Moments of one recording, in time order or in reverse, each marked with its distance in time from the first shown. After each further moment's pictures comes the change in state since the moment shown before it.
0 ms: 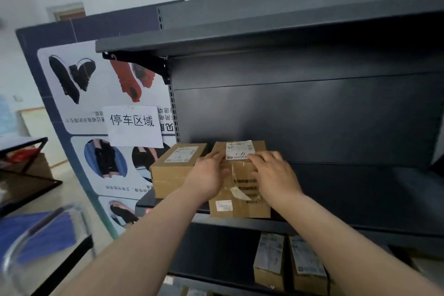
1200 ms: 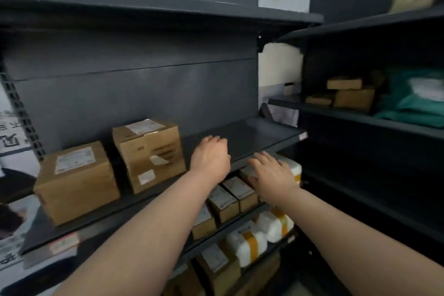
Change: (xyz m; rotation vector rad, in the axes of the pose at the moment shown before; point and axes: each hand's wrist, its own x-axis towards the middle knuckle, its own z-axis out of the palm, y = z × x) left_hand -0.050 0.078 0.043 -0.022 -0.139 0.719; right_hand -0.178 -0.038 -0.037 -0.381 -0.163 0.731
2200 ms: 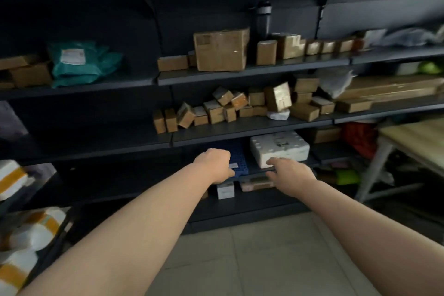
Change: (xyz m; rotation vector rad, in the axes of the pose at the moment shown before) left_hand -0.352 0.550 -0.016 -0.105 -0.638 1.089; right_hand -0.690 0.209 -0.156 -0.091 -0.084 1.266
